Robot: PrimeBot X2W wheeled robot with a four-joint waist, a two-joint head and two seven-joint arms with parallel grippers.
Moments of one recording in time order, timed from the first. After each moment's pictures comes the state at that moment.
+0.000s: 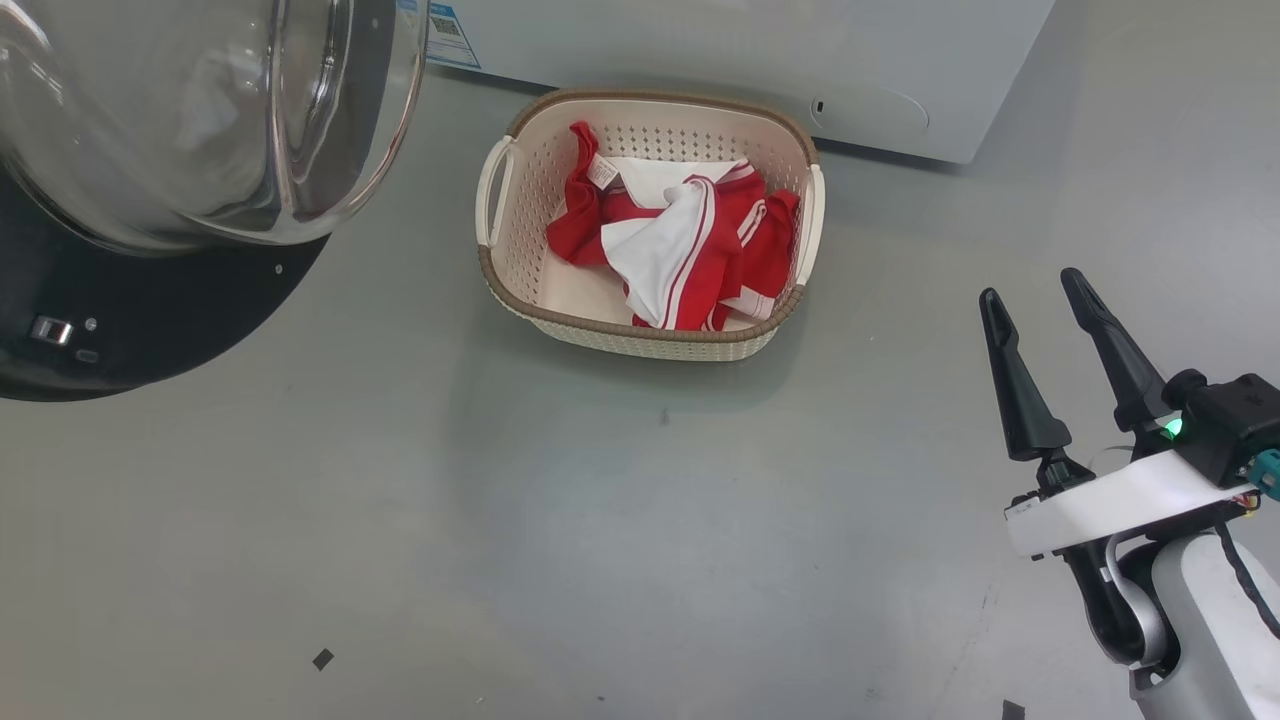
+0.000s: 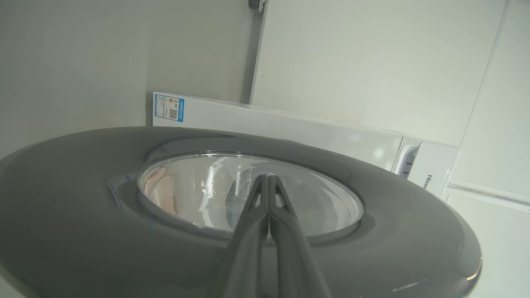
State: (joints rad) left arm -0.92 0.34 0.74 0.91 -1.42 0.13 0.81; right arm -0.16 -0.32 0.29 -0.03 0.50 0.10 -0.18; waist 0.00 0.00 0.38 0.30
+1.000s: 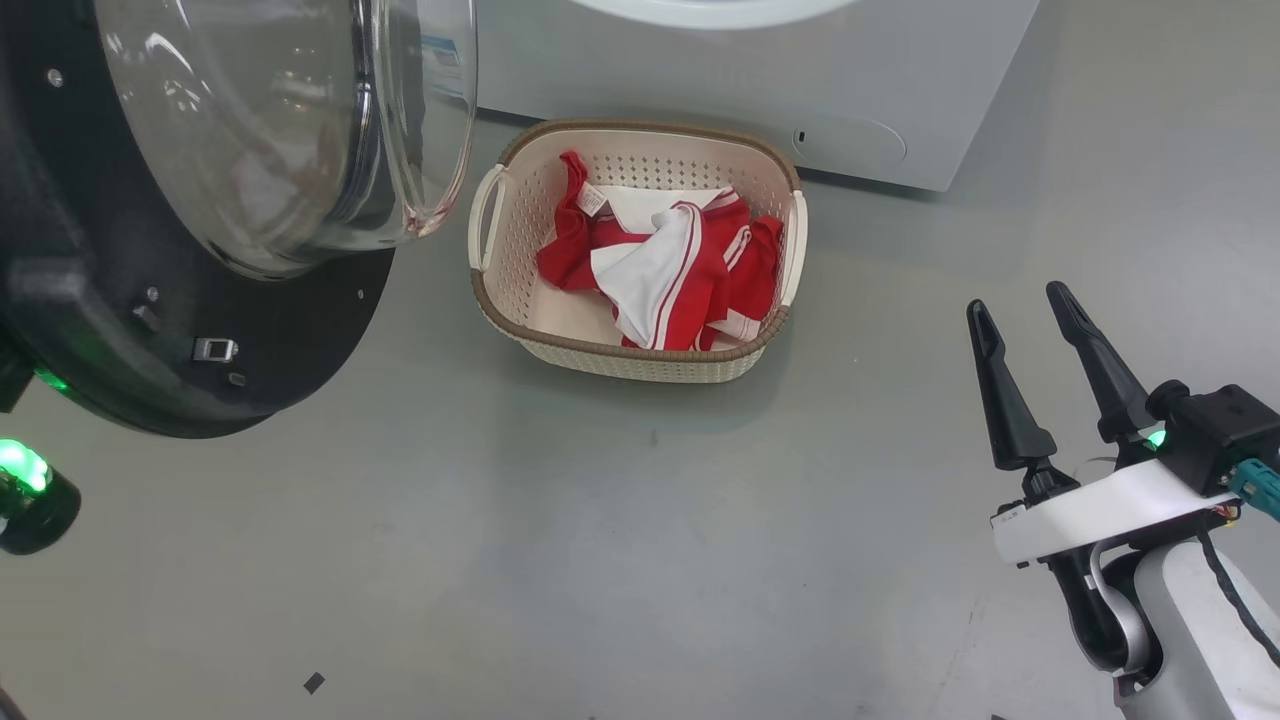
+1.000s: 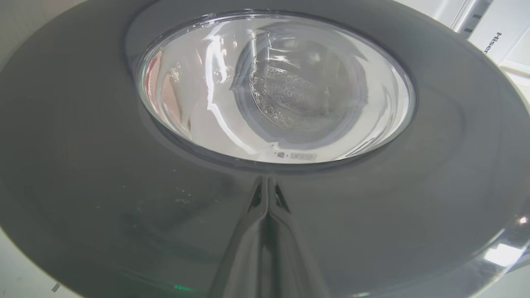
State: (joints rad) left arm -0.74 0.21 0.65 0.74 -1.49 0.10 1.22; right arm -0.15 -0.30 0.30 0.00 0.51 0.09 -0.20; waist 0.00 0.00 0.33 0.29
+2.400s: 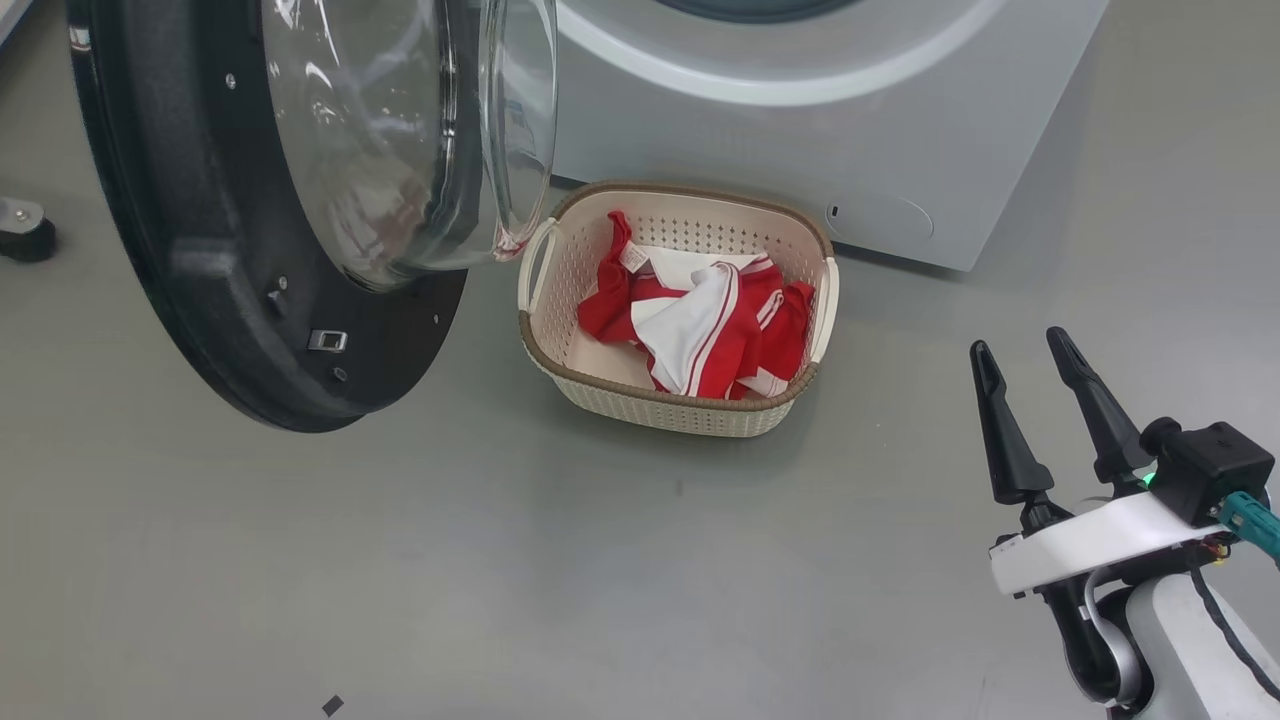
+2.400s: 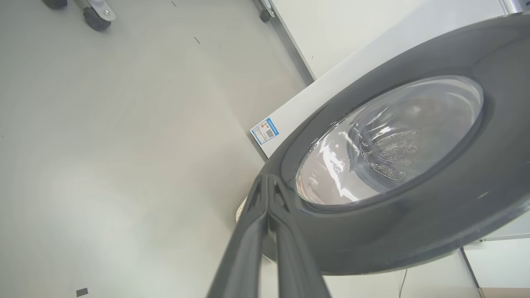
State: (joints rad) left arm -0.41 0.18 0.54 0.31 -1.03 -0.13 0.79; right arm -0.11 -0.28 0.29 0.05 0.52 0.09 -0.23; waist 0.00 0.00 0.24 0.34
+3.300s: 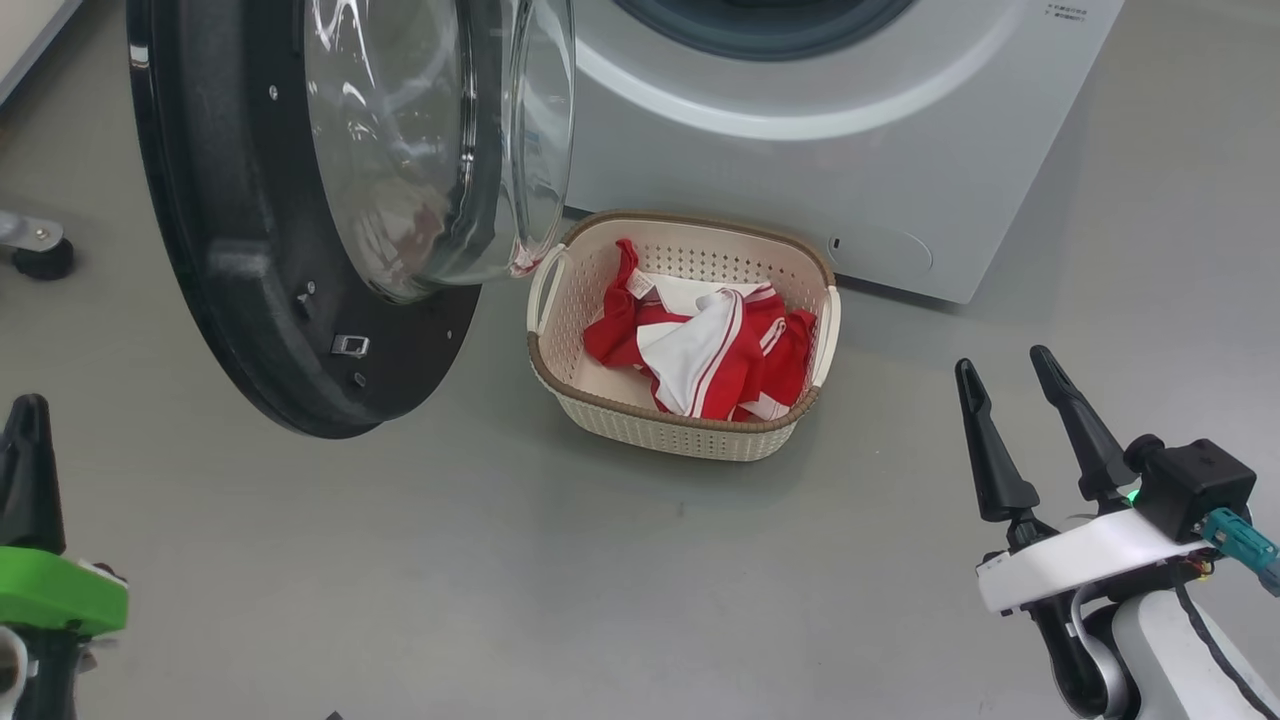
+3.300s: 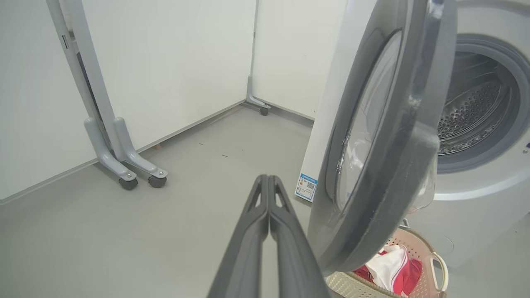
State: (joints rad) left arm -0.07 0.23 0.19 0.00 -0.64 -0.13 0.10; right arm -0.09 -0.26 0.30 0.05 0.52 0.09 -0.23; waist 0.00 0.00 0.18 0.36
